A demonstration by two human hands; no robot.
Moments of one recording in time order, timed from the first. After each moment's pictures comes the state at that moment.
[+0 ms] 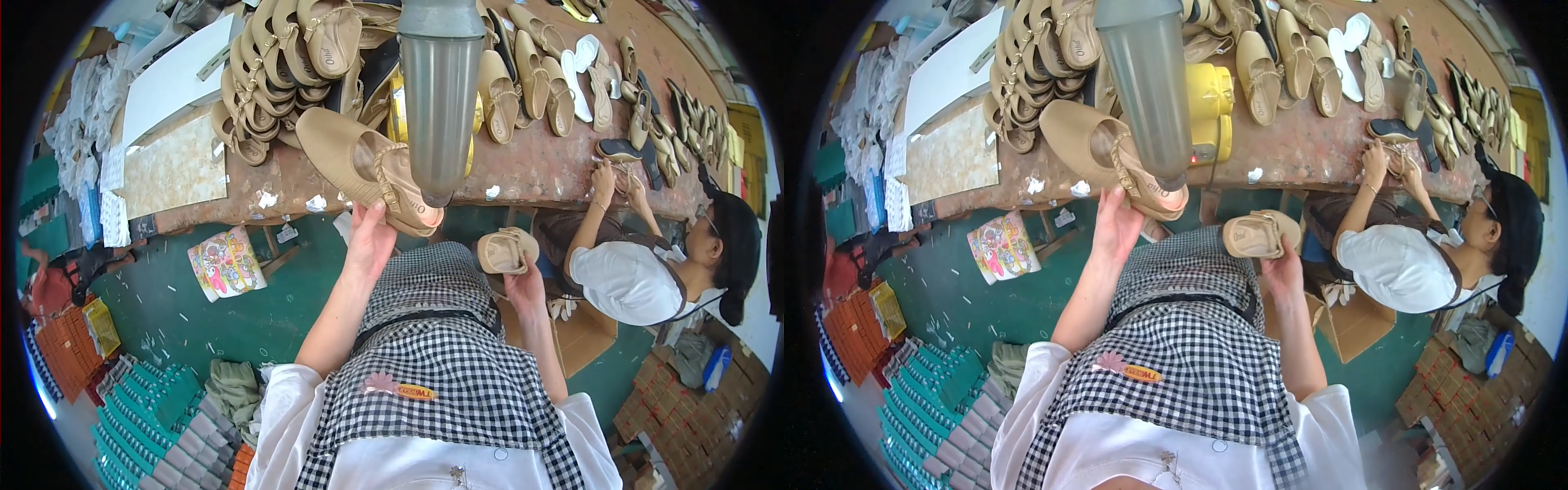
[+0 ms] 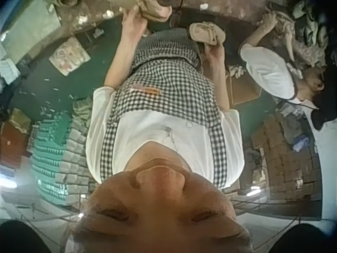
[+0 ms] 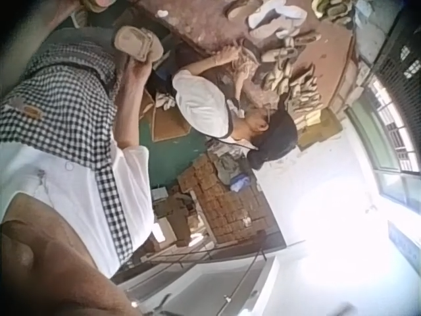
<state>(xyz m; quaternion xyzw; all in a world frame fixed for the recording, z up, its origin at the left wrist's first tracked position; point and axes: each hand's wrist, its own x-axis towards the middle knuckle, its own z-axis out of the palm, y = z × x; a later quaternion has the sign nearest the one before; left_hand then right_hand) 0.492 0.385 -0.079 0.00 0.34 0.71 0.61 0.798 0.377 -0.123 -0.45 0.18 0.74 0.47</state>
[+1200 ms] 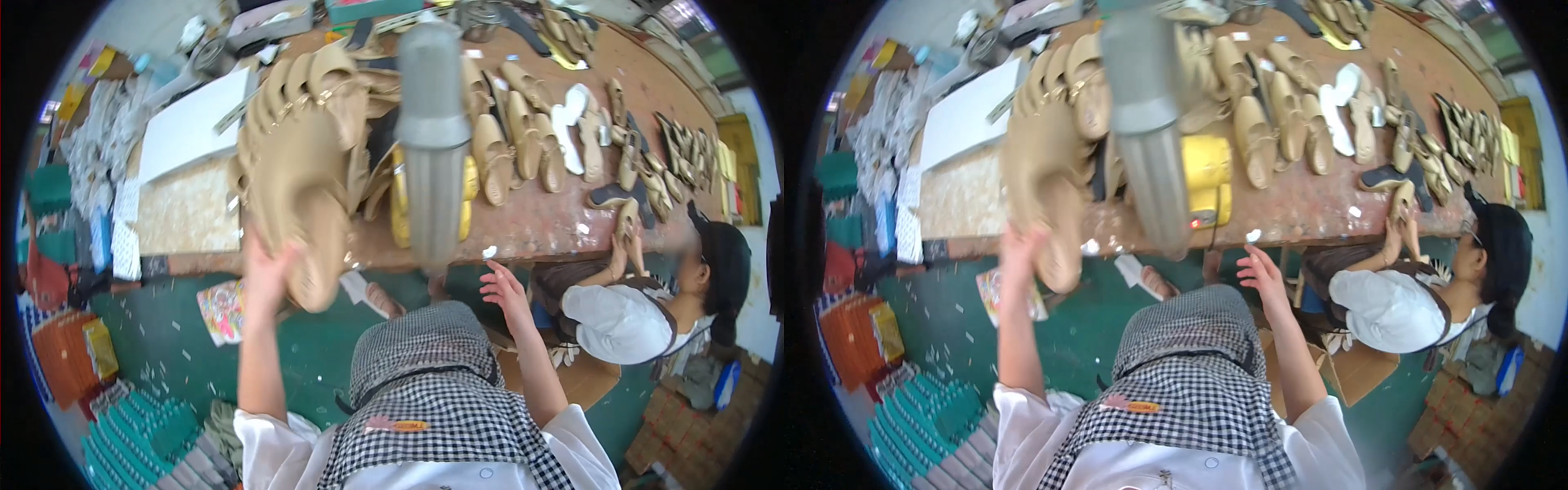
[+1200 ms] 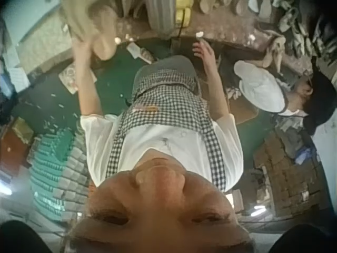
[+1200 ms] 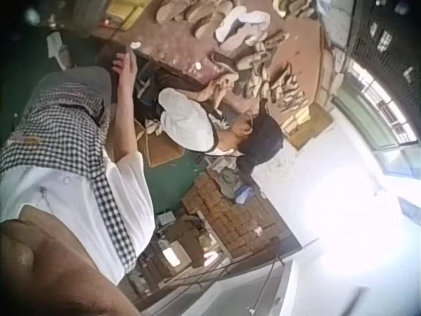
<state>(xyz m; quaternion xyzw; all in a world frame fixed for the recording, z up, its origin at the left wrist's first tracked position) 0.363 0.416 0.014 0.30 0.71 0.50 0.39 0.749 0.449 -0.096 -0.58 -0.32 0.71 0.25</state>
